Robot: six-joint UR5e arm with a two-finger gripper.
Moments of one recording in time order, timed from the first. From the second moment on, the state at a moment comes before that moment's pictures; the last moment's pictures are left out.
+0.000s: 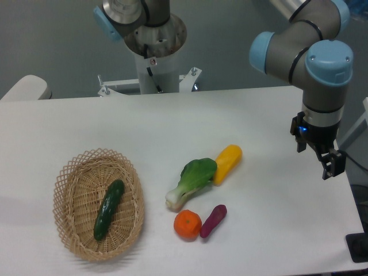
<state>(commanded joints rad) 2.74 -2.02 -1.38 -1.01 1.56 1.89</state>
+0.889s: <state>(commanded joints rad) 2.49 -1.97 -1.49 -1.01 1.67 1.40</state>
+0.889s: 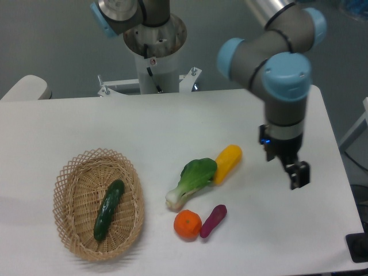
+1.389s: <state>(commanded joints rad) 2.24 -1.94 -1.59 -1.01 1.67 0.66</state>
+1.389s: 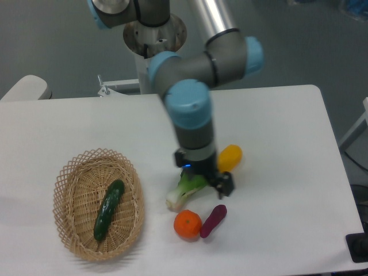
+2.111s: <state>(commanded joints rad) 2.05 -2.06 -1.63 -0.94 1.64 0.38</state>
